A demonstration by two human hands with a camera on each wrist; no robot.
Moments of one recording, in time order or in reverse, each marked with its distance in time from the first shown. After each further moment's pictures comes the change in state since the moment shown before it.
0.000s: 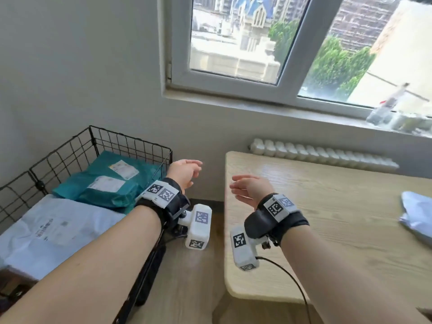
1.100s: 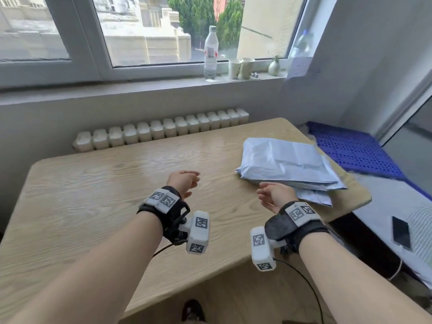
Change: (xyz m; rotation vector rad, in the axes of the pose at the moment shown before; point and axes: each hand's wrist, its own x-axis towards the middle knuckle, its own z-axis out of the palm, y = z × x) left_hand -0.092 -0.074 0.586 0.255 -0.384 -0.125; right_hand -0.001 0.104 -0.626 0.305 0.599 0.096
